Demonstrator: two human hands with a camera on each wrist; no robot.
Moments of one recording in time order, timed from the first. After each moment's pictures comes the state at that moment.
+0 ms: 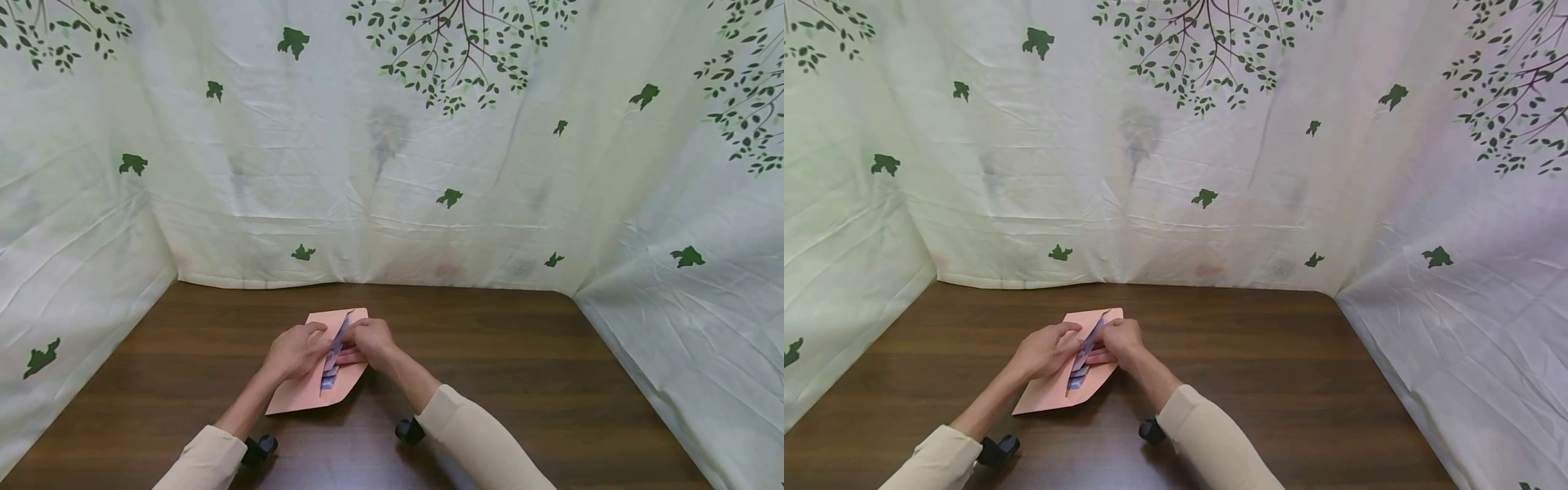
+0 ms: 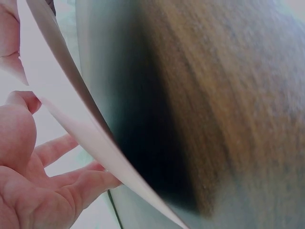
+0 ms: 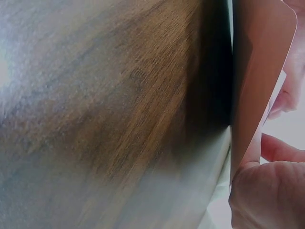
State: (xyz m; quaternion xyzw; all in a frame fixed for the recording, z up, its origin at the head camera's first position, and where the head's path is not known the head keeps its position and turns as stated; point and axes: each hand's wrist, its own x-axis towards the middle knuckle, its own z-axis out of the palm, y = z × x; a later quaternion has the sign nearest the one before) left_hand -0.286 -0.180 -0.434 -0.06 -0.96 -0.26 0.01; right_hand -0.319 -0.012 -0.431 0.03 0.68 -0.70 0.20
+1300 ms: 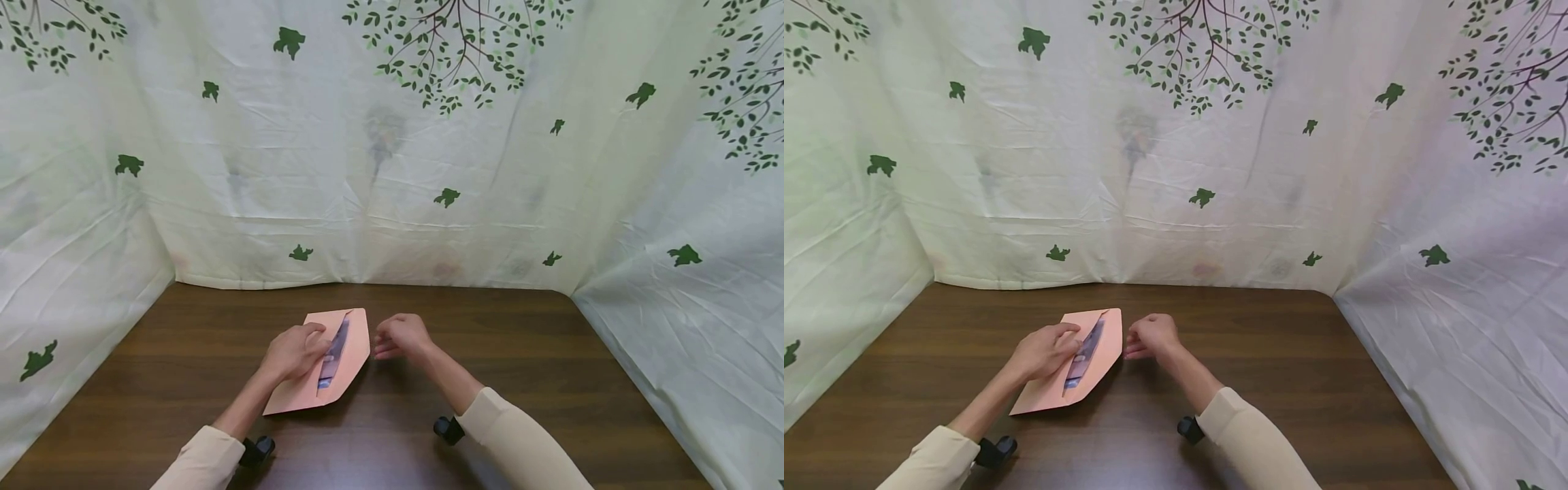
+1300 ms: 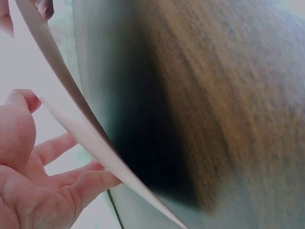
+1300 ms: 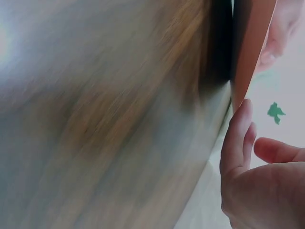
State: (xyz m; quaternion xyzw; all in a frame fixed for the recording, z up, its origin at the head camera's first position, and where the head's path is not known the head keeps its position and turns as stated) left_hand -0.283 -0.181 -0.434 -0.08 -0.97 -0.25 0.01; right_hand -0.321 0.054 -0.418 0.01 0.72 -0.67 0.16
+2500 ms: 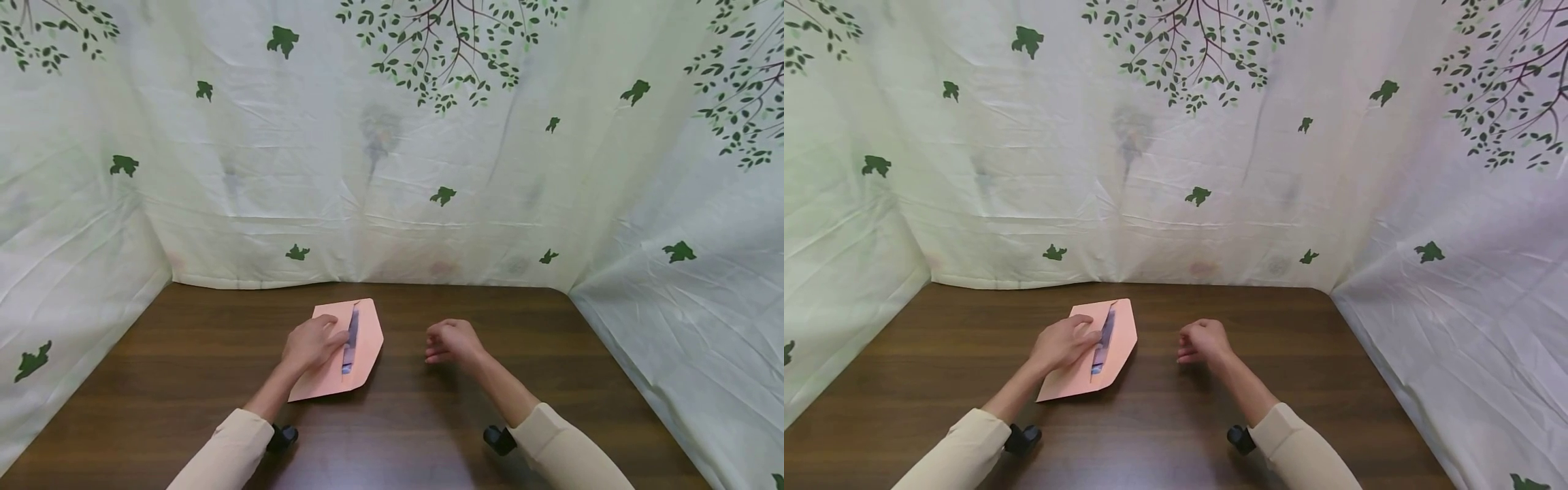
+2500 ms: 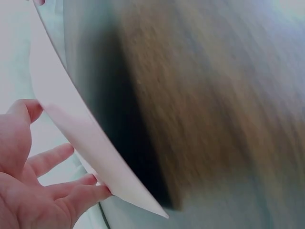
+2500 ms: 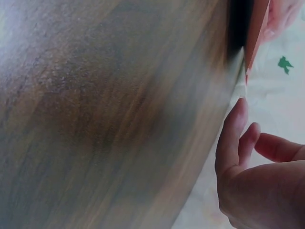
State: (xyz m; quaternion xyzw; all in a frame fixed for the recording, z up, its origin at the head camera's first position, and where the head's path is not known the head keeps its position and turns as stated) left_hand -0.301 -0.146 -0.438 -0.04 -0.96 -0.26 0.03; right_hand -0.312 0.142 -0.419 0.07 0.75 -0.65 0.13
